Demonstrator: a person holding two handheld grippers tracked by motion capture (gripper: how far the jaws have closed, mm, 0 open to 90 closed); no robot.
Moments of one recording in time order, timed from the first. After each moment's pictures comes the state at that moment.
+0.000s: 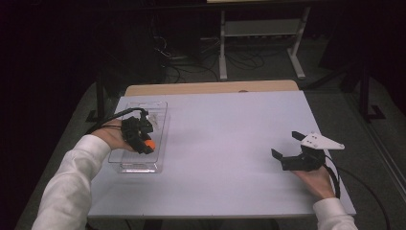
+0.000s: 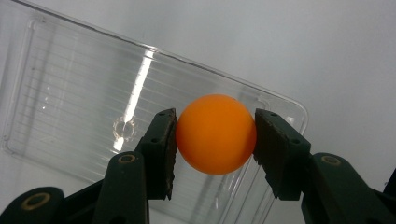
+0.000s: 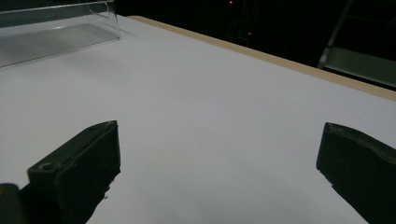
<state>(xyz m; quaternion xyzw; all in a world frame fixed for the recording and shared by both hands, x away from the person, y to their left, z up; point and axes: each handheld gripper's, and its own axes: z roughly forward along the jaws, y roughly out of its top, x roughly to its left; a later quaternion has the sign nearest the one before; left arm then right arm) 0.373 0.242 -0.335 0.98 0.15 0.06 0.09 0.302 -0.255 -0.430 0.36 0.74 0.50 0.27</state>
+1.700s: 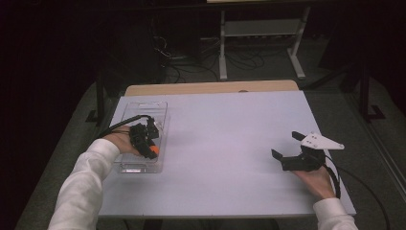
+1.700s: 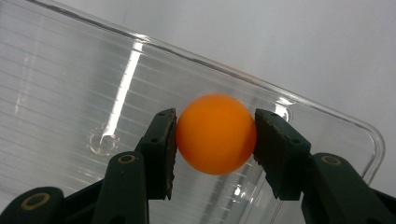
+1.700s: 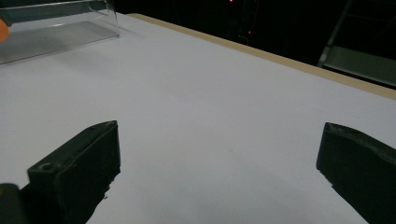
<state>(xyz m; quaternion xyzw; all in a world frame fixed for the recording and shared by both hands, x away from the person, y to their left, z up) 0.387 0.237 -0.378 0.98 0.16 0.04 0.07 0.302 -0.255 -0.431 0.36 0.74 0.50 0.27</state>
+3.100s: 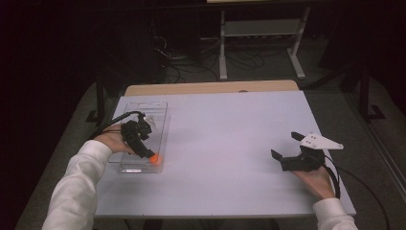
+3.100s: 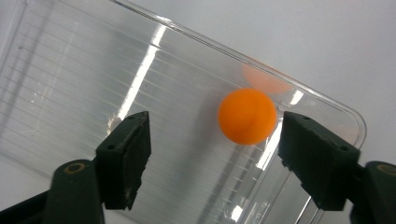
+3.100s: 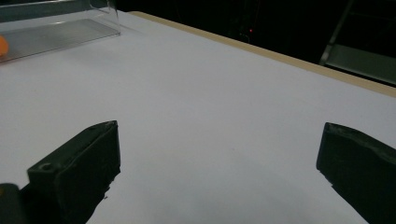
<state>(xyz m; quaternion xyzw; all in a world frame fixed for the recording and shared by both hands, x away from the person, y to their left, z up) 0.383 0.256 -0.358 0.97 0.20 0.06 0.12 0.302 -0.254 -0.431 0.36 0.74 0.50 0.27</state>
